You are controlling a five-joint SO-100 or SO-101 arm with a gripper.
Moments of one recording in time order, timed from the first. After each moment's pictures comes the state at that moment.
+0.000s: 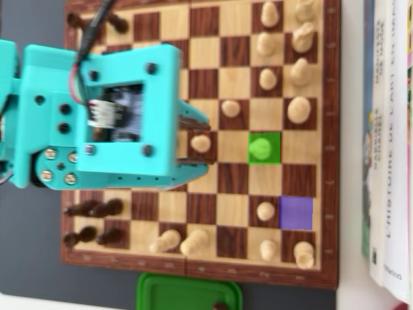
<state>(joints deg) 1.6 132.7 122.2 39.0 89.8</state>
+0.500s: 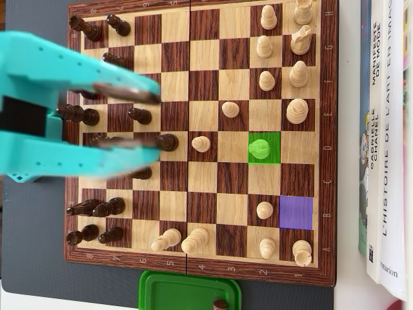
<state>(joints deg) -0.1 158.9 151.3 -3.3 89.8</state>
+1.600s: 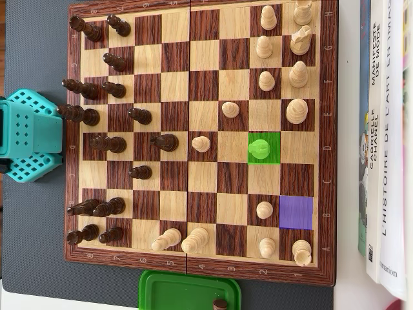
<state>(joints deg) -0.7 191.8 179.6 -87.7 89.8</state>
